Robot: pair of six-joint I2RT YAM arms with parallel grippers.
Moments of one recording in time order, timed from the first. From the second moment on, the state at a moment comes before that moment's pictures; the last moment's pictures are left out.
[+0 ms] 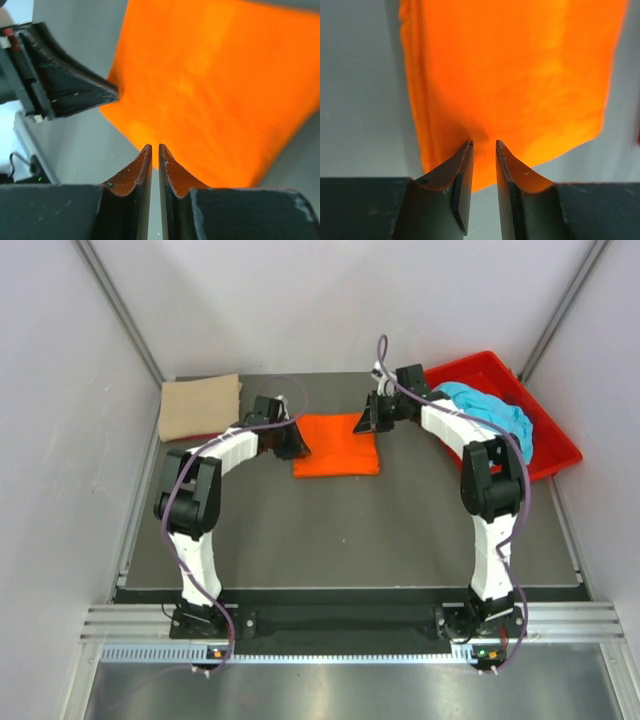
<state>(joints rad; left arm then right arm) -0.28 1.97 1.39 -0.23 0.29 -0.60 0.31 2.12 1.73 -0.39 -0.63 0.29</state>
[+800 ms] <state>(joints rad) -0.32 1.99 1.45 -0.33 0.17 -0.60 0.40 2.29 1.80 -0.53 -0.78 0.21</state>
